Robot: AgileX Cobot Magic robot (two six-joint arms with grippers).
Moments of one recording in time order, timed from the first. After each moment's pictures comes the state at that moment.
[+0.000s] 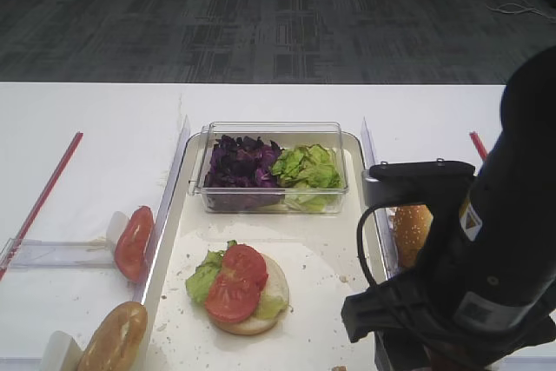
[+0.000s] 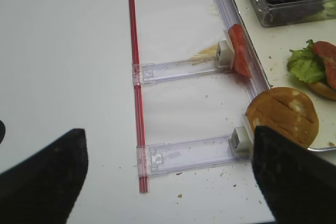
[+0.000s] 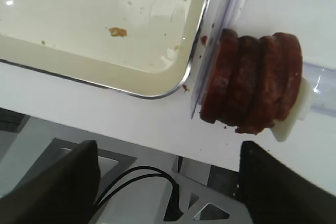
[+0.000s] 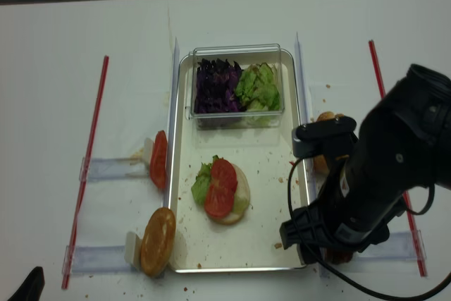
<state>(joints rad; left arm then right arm) -0.07 -0.02 -0.49 0.02 1.17 -0.02 0.74 1.39 -0.78 0.18 0.99 0.41</state>
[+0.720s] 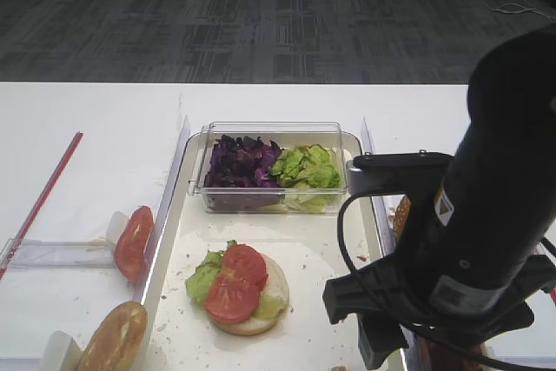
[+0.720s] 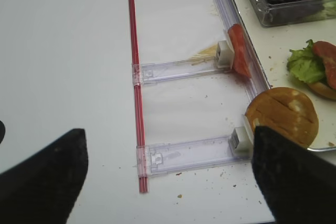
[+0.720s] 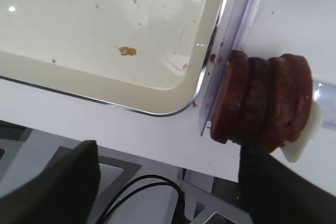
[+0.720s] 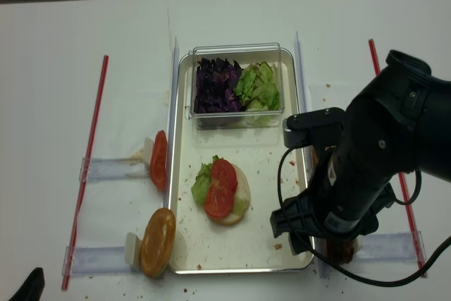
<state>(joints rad) -0.07 -0.02 -0.49 0.03 1.17 -0.02 0.74 1.43 -0.82 0.18 0.98 0.41</state>
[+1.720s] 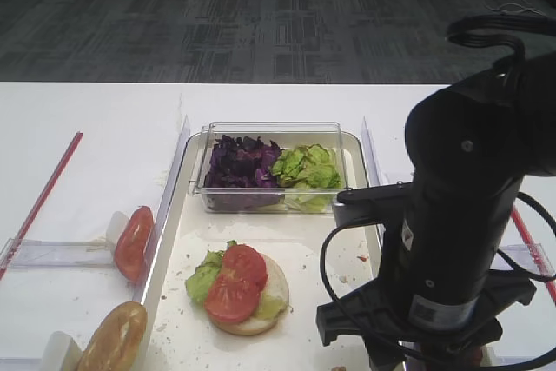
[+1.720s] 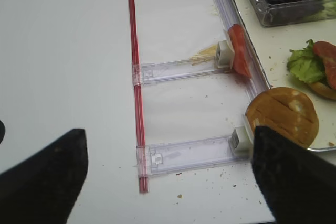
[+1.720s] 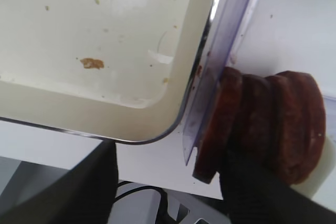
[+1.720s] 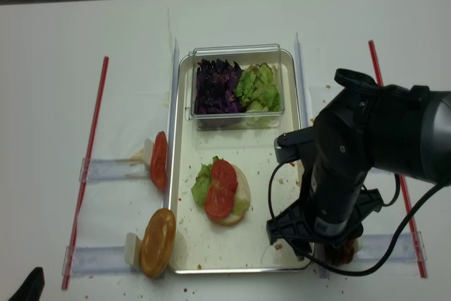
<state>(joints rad) -0.07 -0.02 -0.49 0.03 1.17 -0.02 0.74 1.59 -0.83 0.15 0.94 0.41</state>
